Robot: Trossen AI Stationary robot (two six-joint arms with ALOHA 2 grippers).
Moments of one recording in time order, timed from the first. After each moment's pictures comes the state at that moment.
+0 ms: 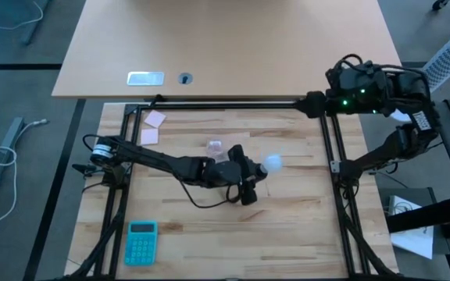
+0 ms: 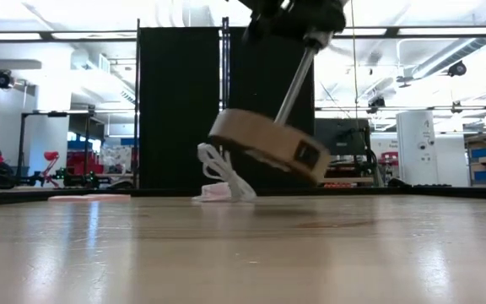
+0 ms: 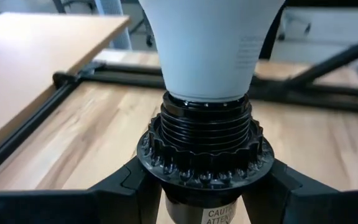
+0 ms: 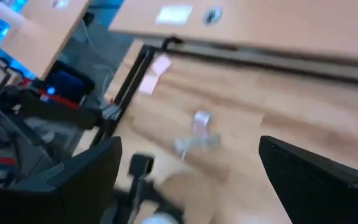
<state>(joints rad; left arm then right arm) -0.16 1.85 1.50 -0.11 -0.42 -0.12 -0.10 1.33 2.17 -1.56 0.23 1.04</state>
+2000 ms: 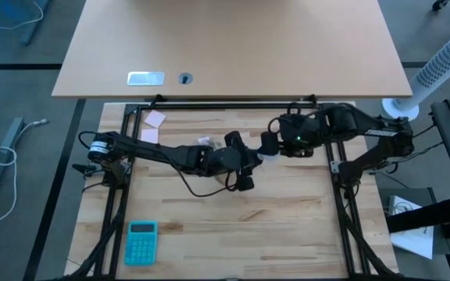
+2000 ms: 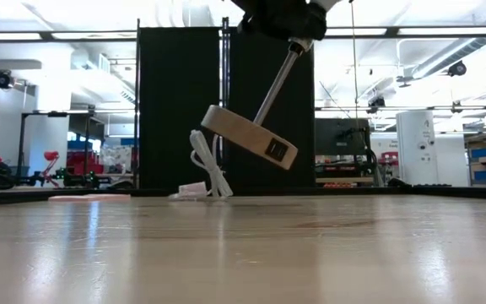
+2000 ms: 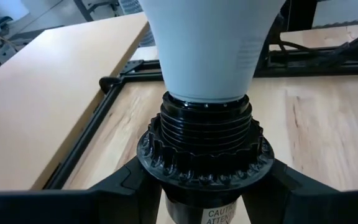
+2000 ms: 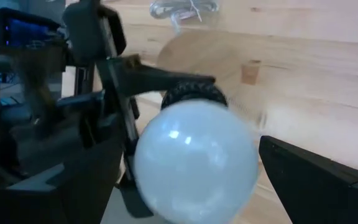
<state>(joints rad) -0.11 1.81 1.54 -0.20 -0.47 0.04 0.09 1.40 1.75 -1.26 0.13 1.44</state>
